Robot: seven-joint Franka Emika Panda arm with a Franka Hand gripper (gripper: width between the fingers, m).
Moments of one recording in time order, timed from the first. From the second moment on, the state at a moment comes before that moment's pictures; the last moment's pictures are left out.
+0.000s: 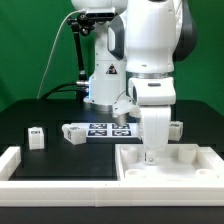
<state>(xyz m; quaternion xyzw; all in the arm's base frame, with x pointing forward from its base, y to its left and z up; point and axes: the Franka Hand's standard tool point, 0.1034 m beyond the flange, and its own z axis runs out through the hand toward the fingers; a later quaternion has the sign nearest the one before) 0.486 0.047 0.019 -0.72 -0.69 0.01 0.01</state>
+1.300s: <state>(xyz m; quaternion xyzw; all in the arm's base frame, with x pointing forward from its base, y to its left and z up) 0.419 0.042 0.047 -0.97 -0.24 -0.02 0.02</state>
